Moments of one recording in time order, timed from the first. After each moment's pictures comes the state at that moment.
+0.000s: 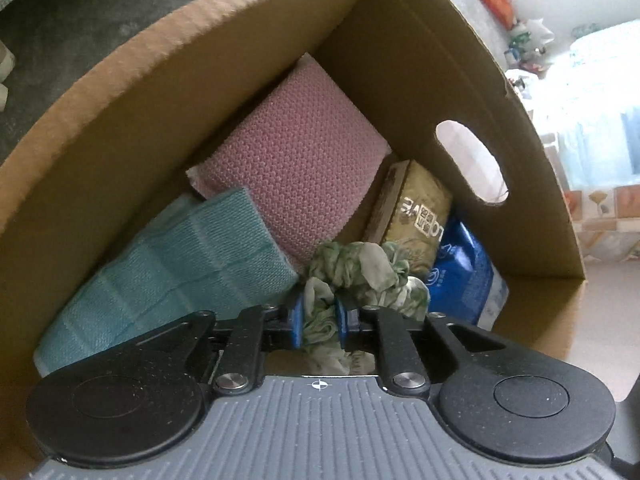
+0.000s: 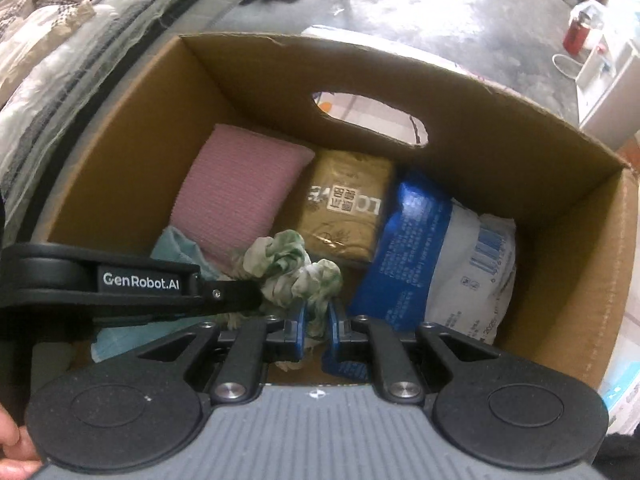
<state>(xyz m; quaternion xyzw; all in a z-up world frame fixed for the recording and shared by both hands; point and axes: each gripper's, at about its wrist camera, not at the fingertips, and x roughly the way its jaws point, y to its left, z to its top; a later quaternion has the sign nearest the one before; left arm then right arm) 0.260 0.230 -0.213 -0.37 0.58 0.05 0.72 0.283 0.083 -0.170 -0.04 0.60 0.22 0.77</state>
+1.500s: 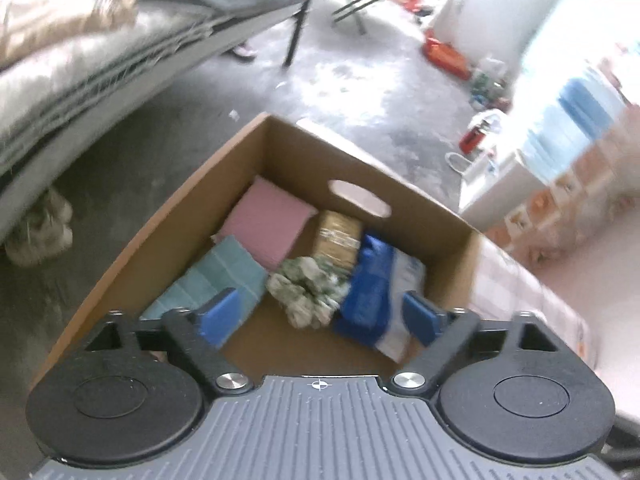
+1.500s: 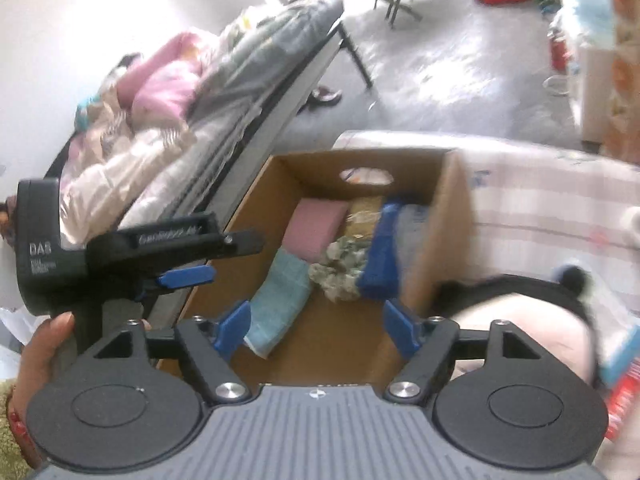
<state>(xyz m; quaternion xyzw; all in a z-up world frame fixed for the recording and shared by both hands) 0.179 0.147 -0.056 -0.22 0.47 0.11 0.85 0.165 -0.078 -0.033 0.13 0.48 0.29 0.81</state>
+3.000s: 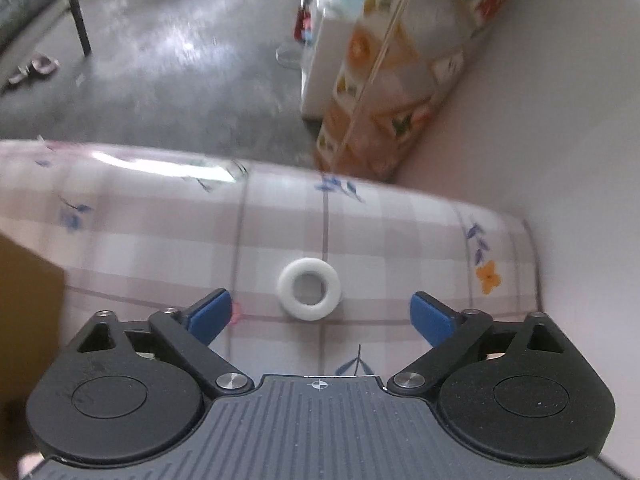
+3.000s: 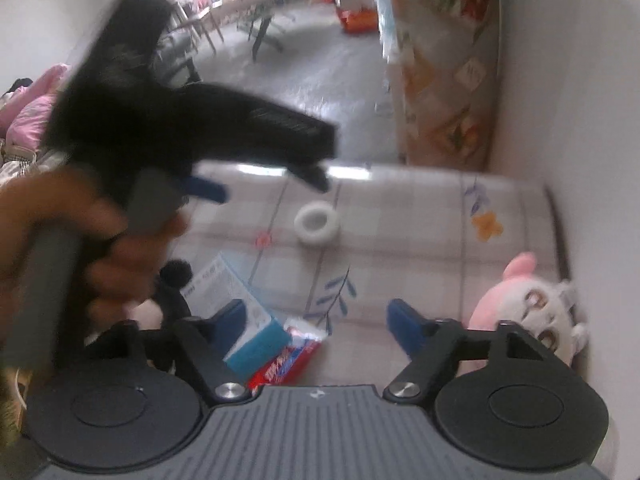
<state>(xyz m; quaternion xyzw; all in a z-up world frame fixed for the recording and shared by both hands) 0.336 -0.211 -0.127 -0.06 0.54 -0.07 0.83 0.197 -0.334 -0.115 0.08 0.48 0.13 0.87</state>
